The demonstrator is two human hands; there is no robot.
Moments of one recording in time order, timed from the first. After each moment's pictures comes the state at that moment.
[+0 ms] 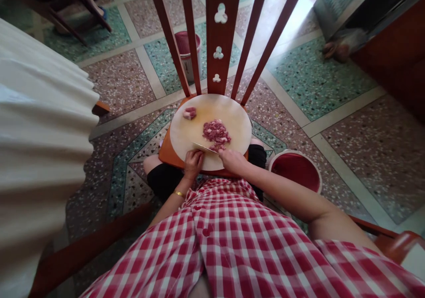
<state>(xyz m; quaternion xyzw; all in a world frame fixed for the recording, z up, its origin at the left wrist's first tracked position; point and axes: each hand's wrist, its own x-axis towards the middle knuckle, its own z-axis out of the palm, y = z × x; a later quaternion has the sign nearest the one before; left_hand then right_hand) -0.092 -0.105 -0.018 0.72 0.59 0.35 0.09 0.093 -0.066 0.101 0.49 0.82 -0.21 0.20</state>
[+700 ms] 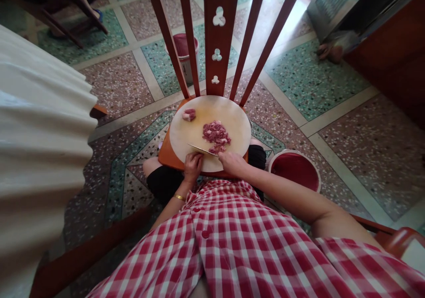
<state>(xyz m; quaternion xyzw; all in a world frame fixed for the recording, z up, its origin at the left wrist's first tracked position) -0.094 -0.109 -0.022 0.72 0.58 0.36 0.08 0.089 -0.070 0.098 0.48 0.83 -0.22 0.19</state>
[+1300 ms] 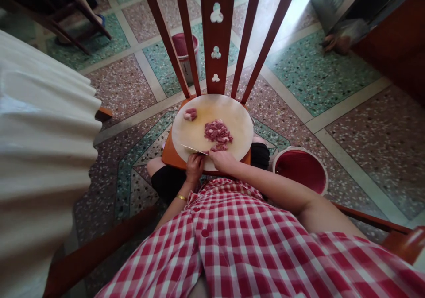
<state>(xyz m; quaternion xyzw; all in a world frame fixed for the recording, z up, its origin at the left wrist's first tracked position) -0.096 -0.112 -0.023 0.72 0.58 0.37 0.07 0.059 -0.062 0.087 0.45 0.84 -0.25 0.16</state>
